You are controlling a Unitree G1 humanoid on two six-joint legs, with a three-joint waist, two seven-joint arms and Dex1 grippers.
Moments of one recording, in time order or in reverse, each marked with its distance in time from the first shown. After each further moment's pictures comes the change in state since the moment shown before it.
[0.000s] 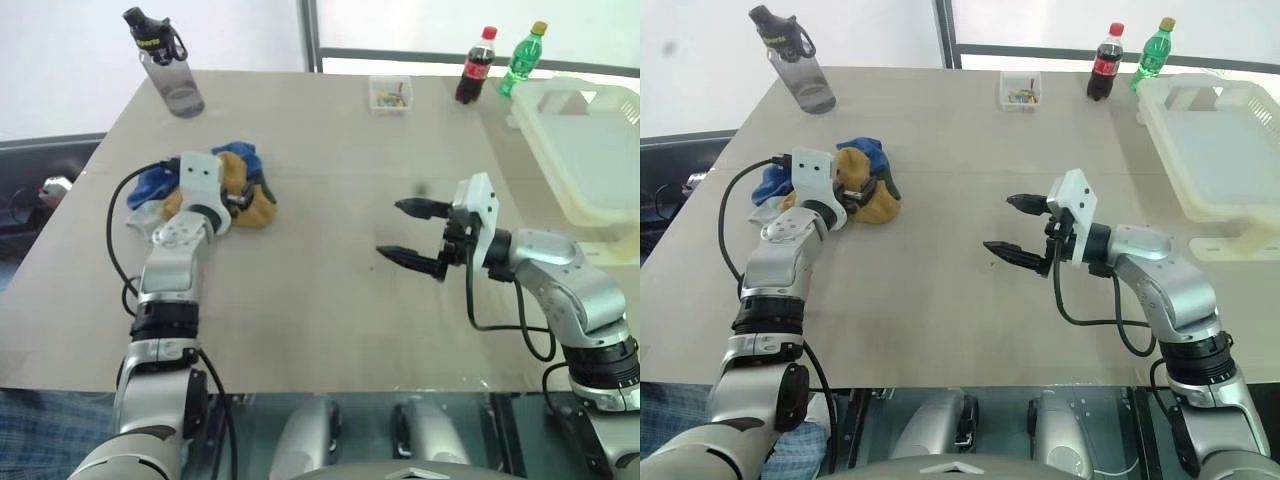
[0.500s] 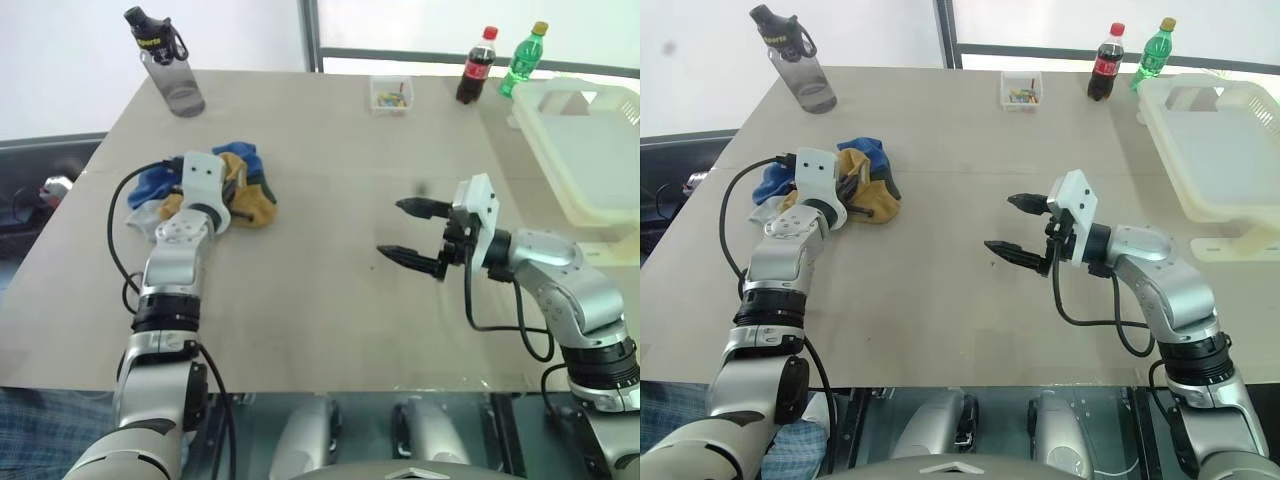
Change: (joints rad) left arm -0.029 0.016 -0.020 0.042 0.053 0.004 0.013; right arm 0.005 0.006 0.000 0.008 -0.018 -0.019 0.000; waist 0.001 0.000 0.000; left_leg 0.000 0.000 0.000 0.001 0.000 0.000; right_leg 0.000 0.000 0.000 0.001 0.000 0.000
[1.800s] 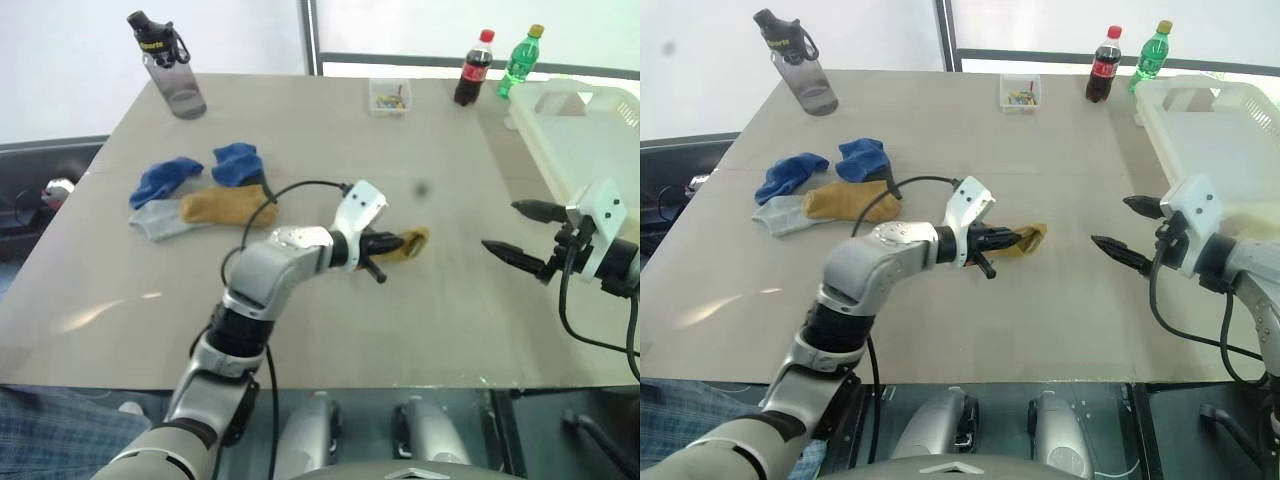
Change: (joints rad) left arm -0.017 -0.183 -0.372 -0.650 -0.322 0.753 -0.375; right arm 0.264 -0.322 -0.357 -0.022 0.019 0.015 0.001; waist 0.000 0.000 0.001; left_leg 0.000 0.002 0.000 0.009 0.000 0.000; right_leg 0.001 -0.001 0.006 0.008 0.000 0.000
